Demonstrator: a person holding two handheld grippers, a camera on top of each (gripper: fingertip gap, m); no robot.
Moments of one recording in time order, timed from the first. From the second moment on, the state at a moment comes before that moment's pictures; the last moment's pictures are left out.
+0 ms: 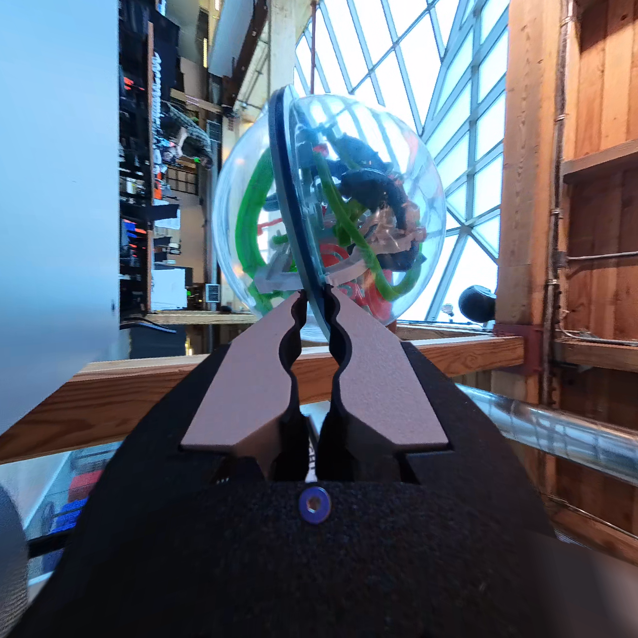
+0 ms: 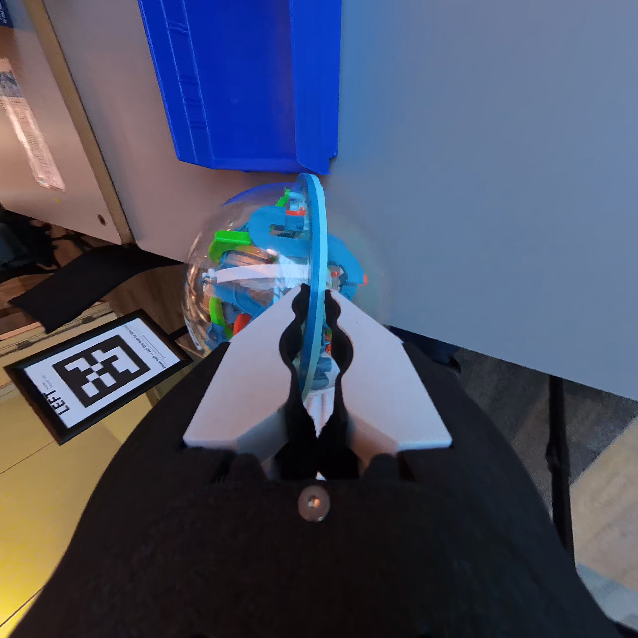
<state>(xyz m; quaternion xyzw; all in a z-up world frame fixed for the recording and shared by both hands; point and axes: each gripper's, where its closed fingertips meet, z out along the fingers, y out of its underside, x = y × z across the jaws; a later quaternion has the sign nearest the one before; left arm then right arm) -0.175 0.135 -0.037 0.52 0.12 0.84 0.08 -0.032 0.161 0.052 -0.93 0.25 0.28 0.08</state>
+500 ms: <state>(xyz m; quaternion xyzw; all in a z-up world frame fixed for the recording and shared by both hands) -0.162 0.128 -0.059 0.49 0.18 0.84 0.15 -0.031 0.187 0.035 -0.95 0.27 0.14 -0.04</state>
